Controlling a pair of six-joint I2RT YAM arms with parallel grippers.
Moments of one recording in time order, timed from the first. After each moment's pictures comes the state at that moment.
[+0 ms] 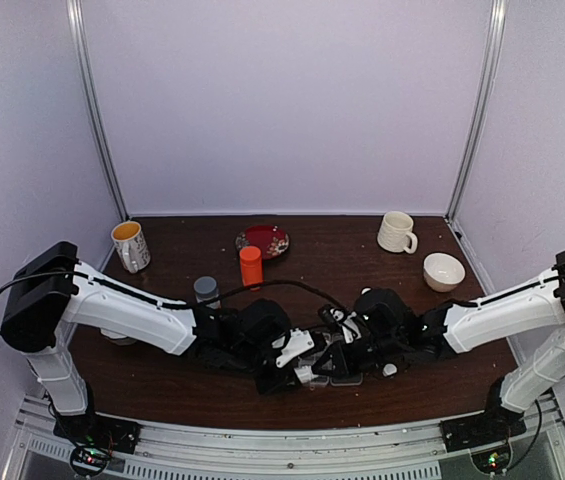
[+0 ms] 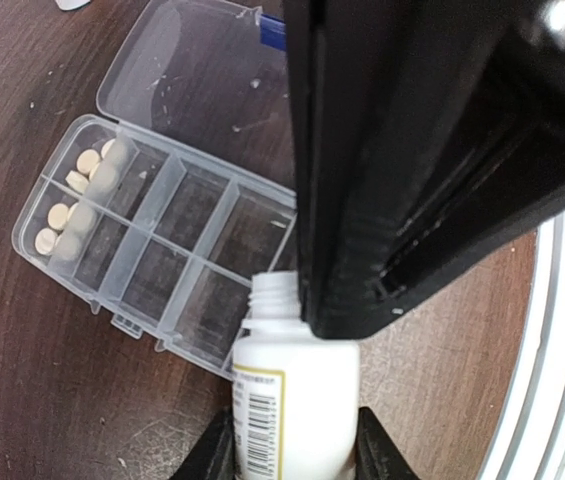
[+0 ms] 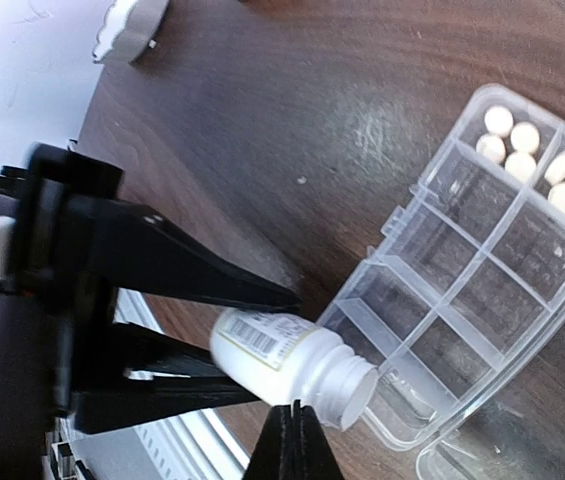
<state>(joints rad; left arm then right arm) -1.21 1.79 1.00 -0.14 0.11 0.01 1.01 1.50 0.64 0.12 -0.33 0.75</state>
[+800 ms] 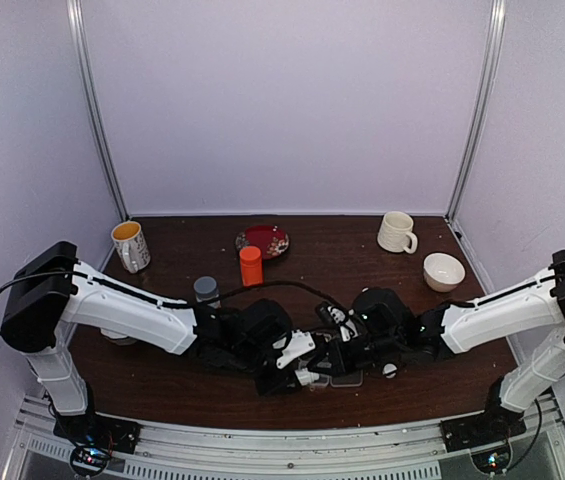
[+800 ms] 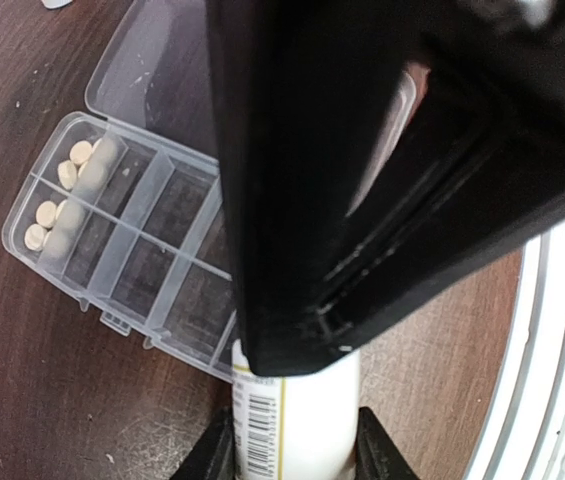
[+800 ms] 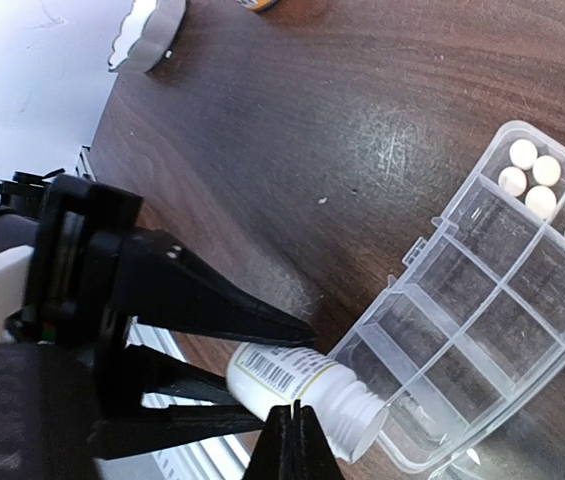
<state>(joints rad) -1.21 1.79 1.01 -0.17 0.13 0.01 1.02 1.51 0.64 0.17 -0.33 0.76</state>
